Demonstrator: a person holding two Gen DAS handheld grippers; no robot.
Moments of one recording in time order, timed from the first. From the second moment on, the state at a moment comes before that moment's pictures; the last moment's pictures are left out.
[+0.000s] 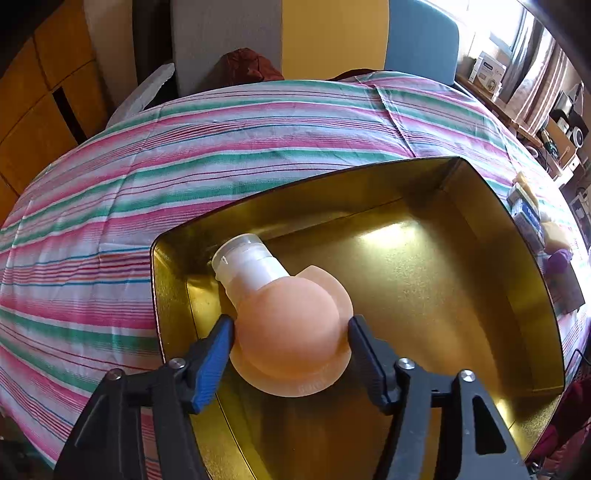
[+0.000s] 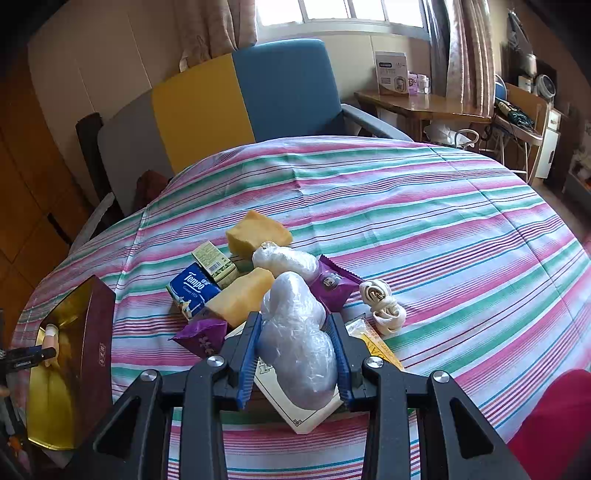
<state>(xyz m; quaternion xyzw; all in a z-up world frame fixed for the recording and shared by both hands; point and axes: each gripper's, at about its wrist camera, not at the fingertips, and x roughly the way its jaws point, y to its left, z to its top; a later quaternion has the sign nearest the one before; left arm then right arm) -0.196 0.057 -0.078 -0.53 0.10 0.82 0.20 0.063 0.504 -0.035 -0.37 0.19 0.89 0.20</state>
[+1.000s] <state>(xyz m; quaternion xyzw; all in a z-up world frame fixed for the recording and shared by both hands) -0.094 -0.044 -0.010 -0.46 -0.04 0.87 0.15 0.003 0.334 0.031 -0.36 0.09 0.93 -0.01</state>
